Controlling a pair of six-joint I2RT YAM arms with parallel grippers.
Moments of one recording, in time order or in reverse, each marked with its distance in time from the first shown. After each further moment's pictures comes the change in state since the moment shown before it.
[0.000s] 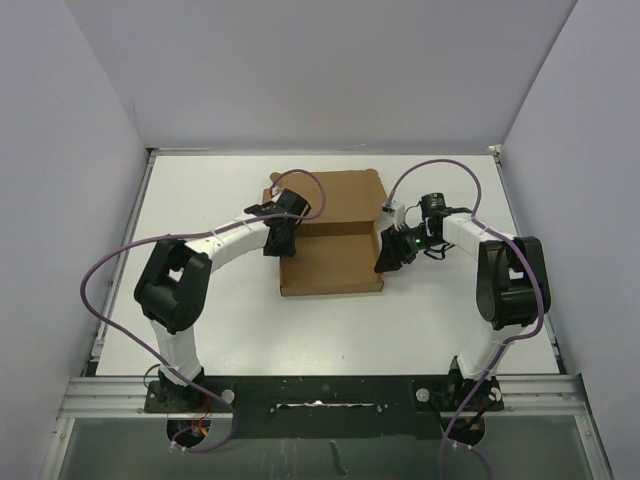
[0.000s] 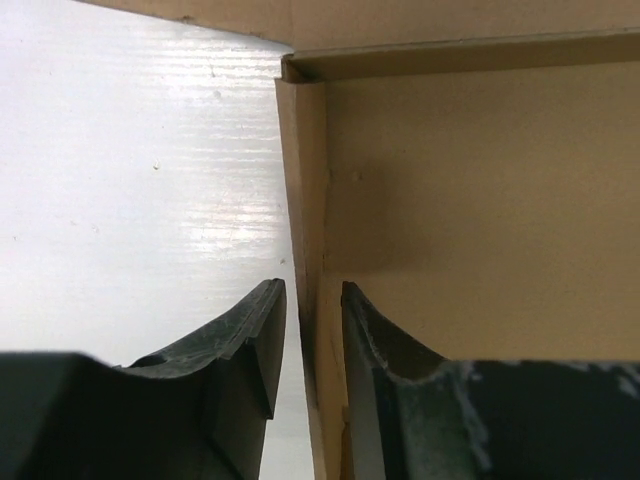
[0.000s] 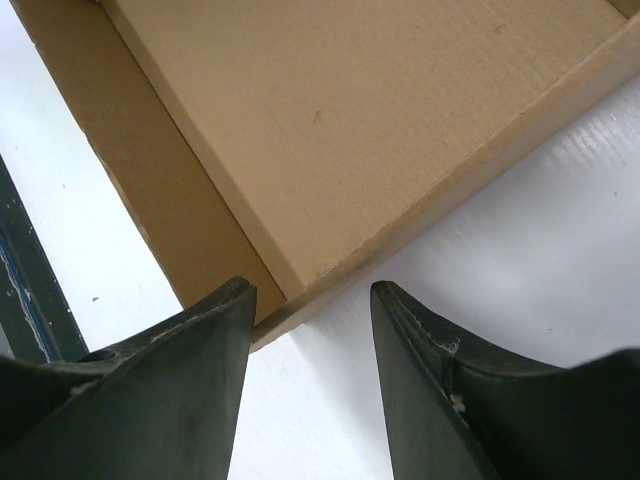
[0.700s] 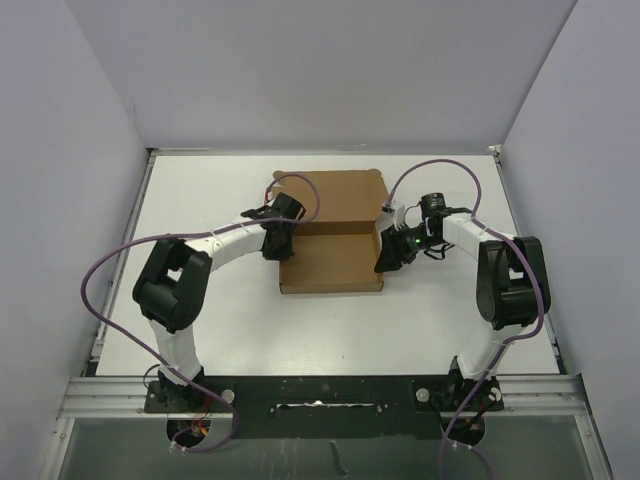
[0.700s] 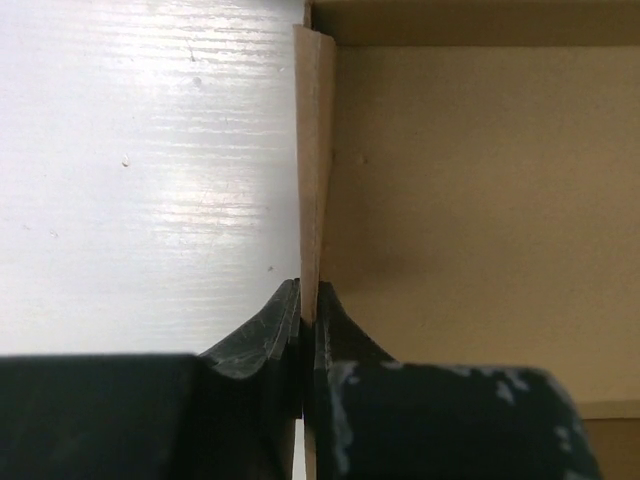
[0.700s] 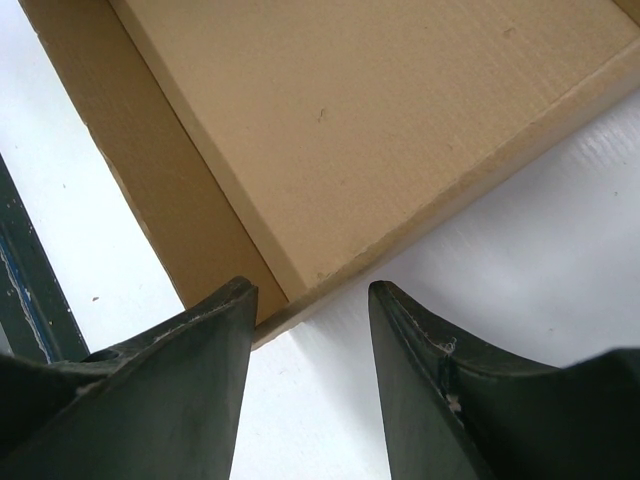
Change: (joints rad) left arm 0.028 -0.001 -0.059 0.076 0.067 -0.034; right arm 0.000 0.000 0.000 0.000 0.000 0.000
